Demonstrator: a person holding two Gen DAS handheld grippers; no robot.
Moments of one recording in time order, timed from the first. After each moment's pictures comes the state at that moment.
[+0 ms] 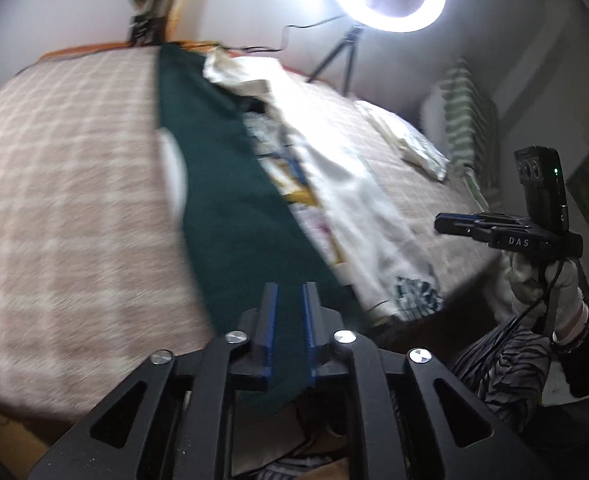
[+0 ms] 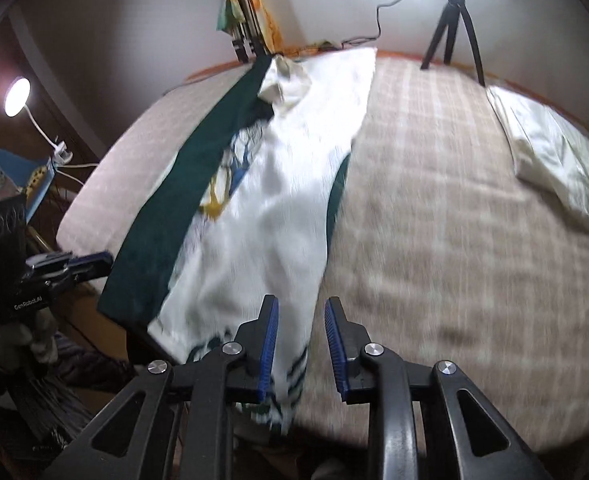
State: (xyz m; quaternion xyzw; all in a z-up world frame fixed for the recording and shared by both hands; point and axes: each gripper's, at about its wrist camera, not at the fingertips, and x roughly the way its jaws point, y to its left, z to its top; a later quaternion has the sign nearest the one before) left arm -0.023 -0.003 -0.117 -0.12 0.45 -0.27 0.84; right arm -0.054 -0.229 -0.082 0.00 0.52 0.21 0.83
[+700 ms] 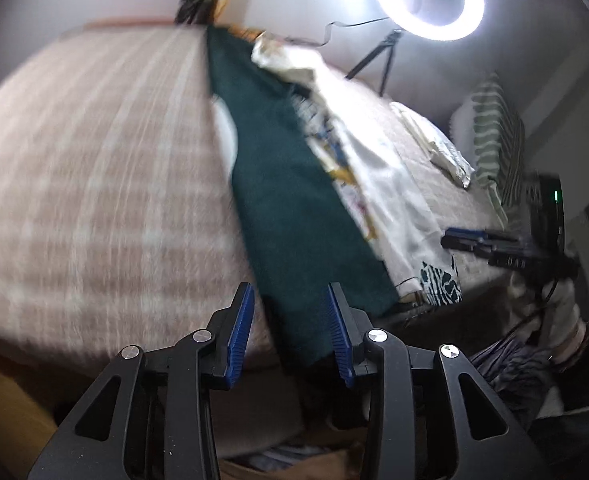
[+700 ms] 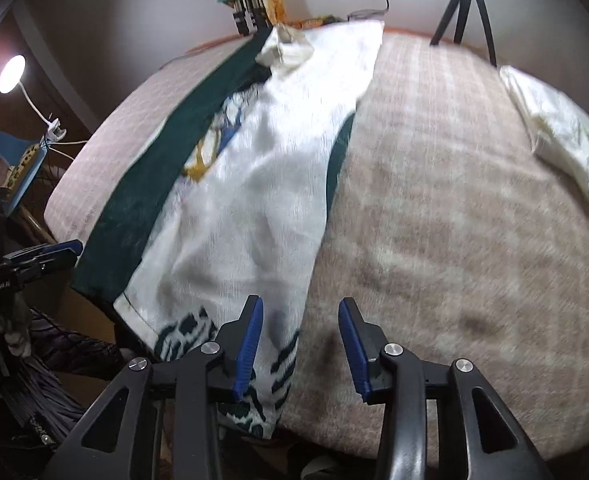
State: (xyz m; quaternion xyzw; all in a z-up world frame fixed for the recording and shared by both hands) left arm -0.044 0.002 -0.124 -0.12 0.46 -0.23 0.85; right arm -0.059 -0.219 -0.117 -0.02 0.54 0.22 0.81
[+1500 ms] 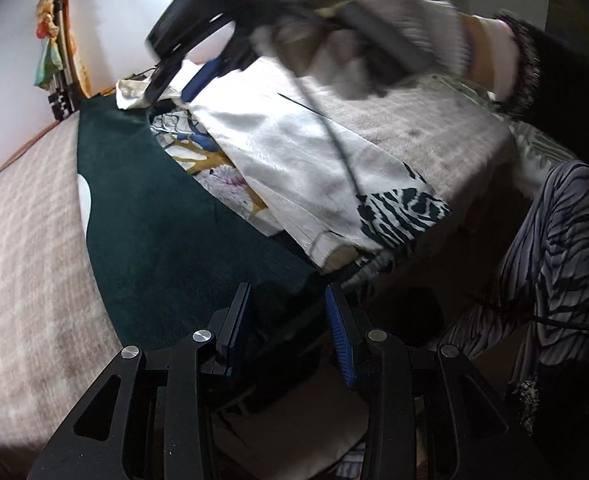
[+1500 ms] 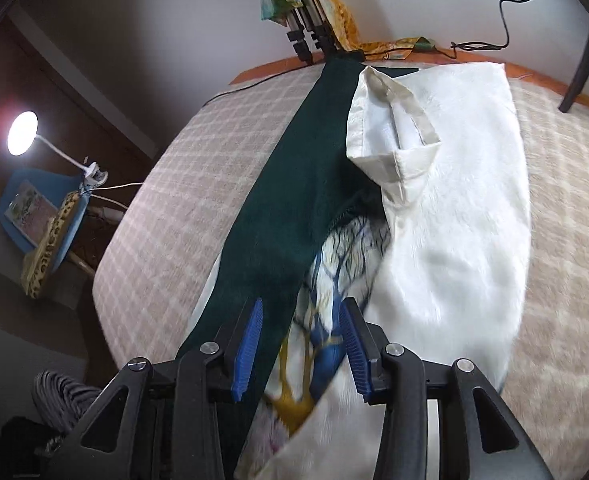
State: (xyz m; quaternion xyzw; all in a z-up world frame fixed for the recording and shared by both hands) left arm -0.068 -0.095 -0.135 0.11 0.40 -0.31 0.85; right arm 0.111 -0.099 -0.104 0.04 0.55 0.32 0.77
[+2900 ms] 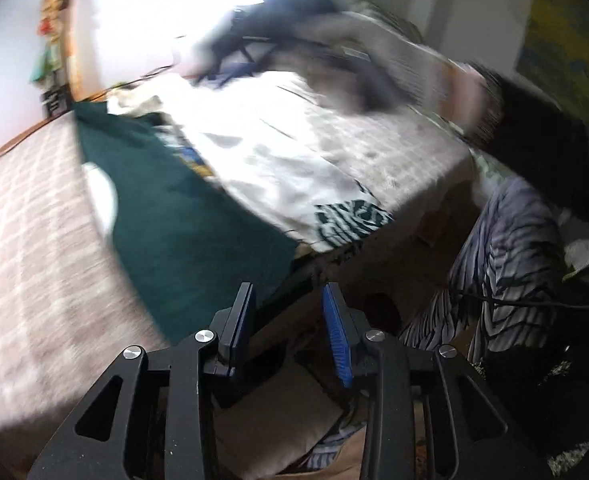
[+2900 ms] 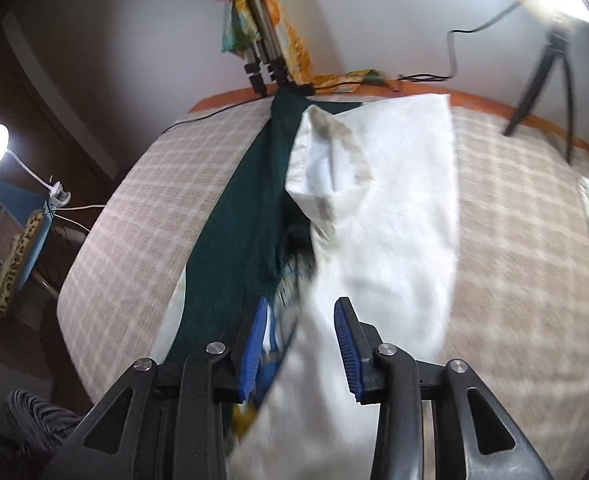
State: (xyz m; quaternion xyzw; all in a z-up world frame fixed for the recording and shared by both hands) left arm -0.102 -0.059 -0.102 0.05 0.39 -0.36 0.85; right arm 0.092 -0.151 -0.075 0.02 0.52 0.25 0.82
